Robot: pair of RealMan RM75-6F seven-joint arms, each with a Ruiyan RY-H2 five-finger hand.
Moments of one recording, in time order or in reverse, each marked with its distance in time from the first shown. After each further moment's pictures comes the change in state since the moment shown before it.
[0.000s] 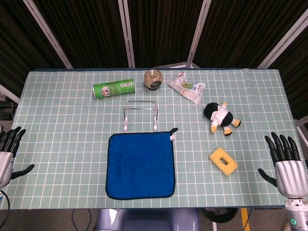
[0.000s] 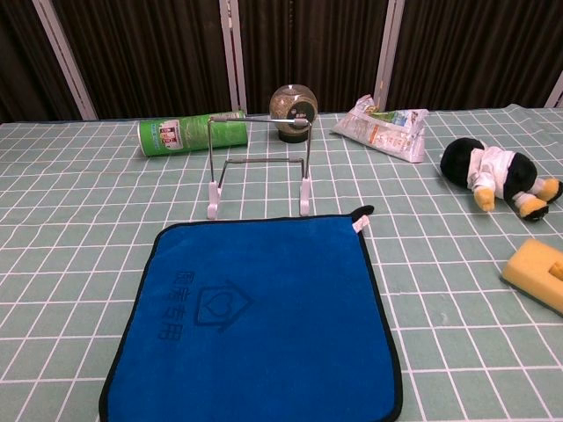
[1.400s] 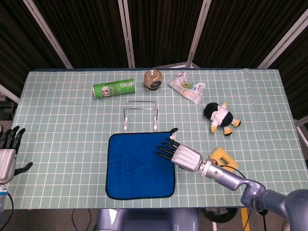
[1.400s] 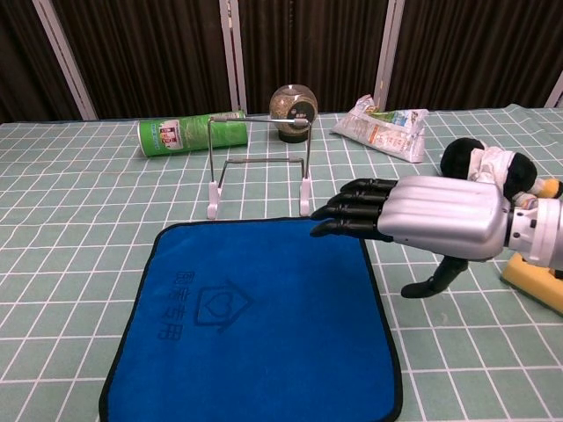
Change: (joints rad) left arm -0.018 -0.050 -0.031 -0.012 -0.127 -0.059 0.188; right arm 0.679 -0.399 -0.093 0.463 -0.381 -0.543 0.182
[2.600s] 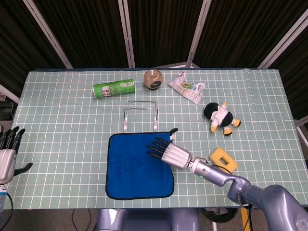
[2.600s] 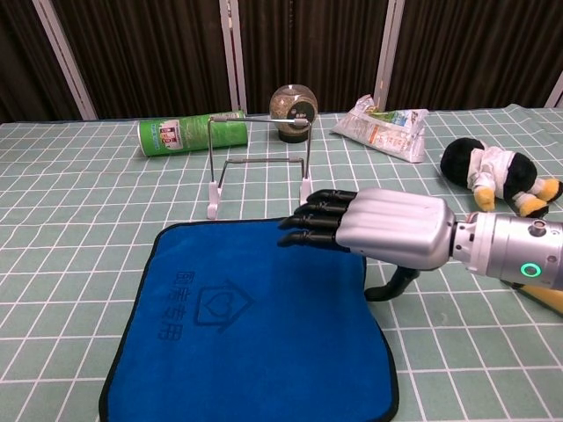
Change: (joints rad) left arm 0.000 0.003 0.003 0.000 -0.001 0.000 -0.006; right arm 0.087 -0.166 -0.068 0.187 0.087 0.048 0.006
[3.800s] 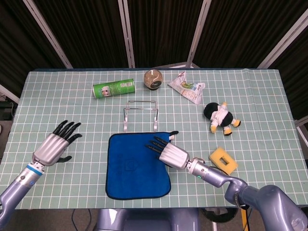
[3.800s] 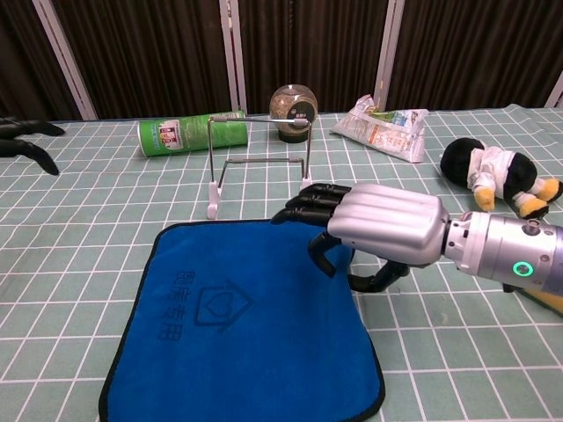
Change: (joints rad) left arm -0.316 -0.099 0.054 0.265 0.334 -0.277 -0.205; right arm 0.008 -0.030 -0.021 0.010 0.052 0.052 0.068
